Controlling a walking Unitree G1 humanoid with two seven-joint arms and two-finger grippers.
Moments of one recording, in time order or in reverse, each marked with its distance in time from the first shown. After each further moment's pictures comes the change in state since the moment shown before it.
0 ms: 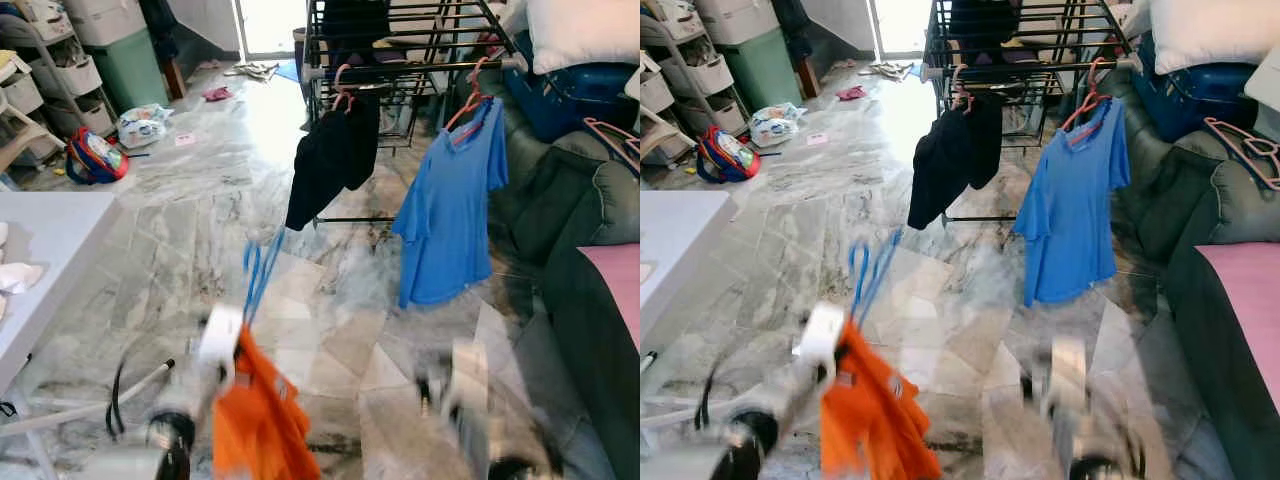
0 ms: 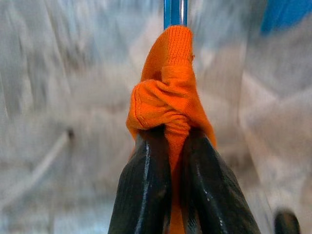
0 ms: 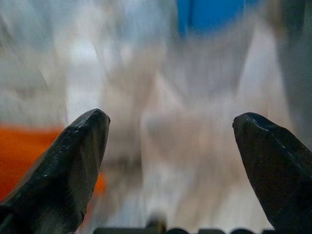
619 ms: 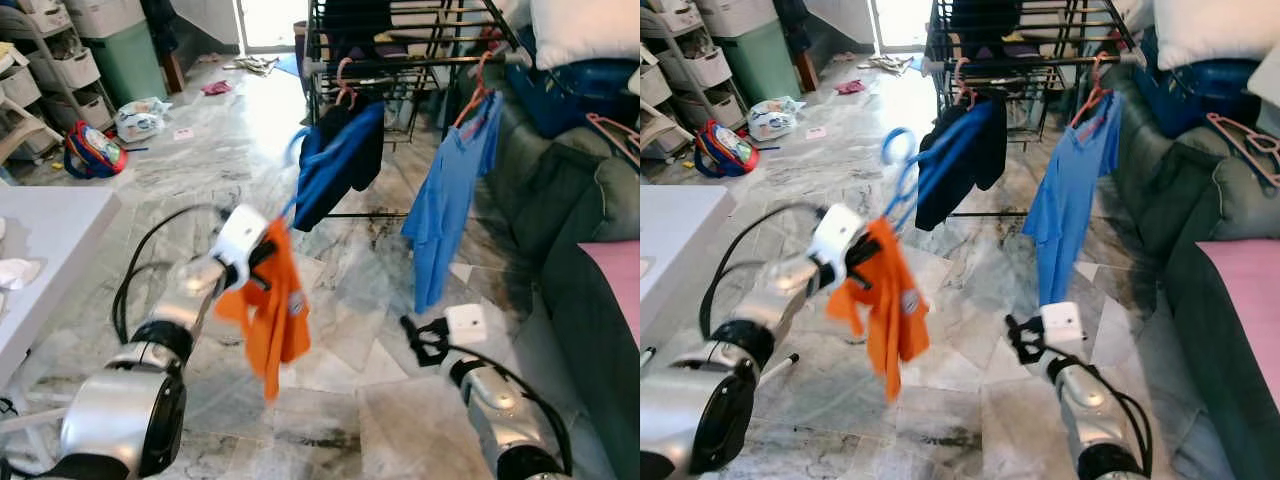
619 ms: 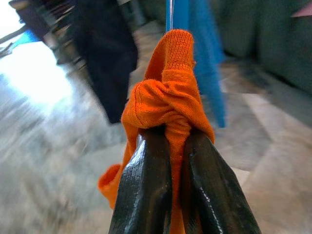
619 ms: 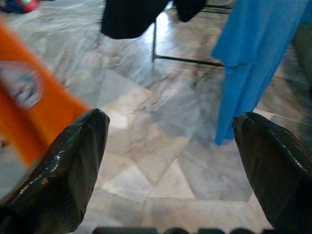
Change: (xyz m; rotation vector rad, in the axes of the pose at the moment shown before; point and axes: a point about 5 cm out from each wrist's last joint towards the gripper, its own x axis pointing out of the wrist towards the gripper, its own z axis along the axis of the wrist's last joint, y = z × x) left arm -0.009 0.006 0.137 0.296 -0.422 -0.316; right arm -0.011 0.009 0.032 -0.195 -0.317 0.217
